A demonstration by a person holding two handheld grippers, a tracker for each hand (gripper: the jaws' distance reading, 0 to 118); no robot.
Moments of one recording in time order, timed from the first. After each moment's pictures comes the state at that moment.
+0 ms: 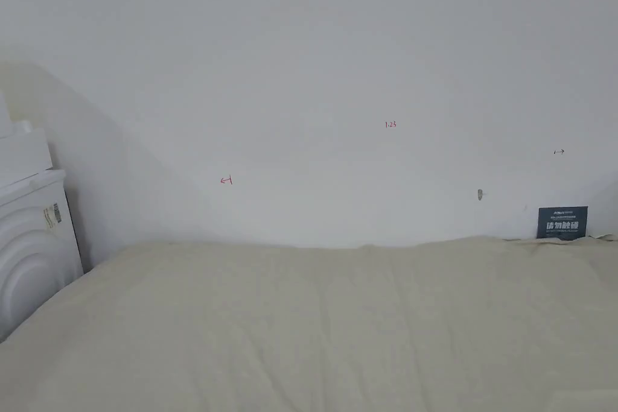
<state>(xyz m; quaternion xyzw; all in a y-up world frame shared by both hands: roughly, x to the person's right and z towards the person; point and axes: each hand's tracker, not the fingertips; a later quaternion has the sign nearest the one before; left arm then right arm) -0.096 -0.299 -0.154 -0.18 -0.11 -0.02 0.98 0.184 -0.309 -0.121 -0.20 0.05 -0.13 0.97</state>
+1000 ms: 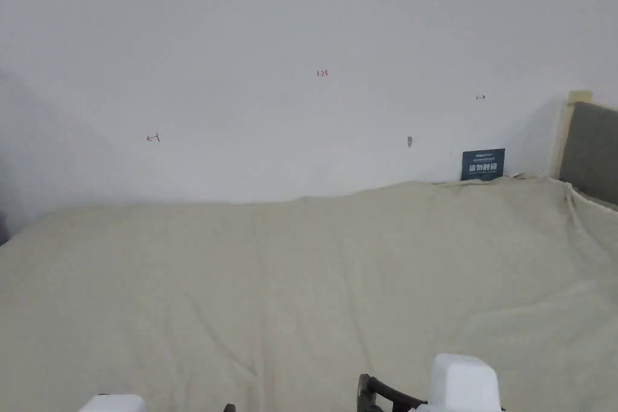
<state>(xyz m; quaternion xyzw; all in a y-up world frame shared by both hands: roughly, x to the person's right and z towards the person) -0.094 -0.296 -0.155 -0.17 -0.11 -0.01 0.98 0.179 -0.310 -0.135 -0.21 -0.04 -0.12 0.97</state>
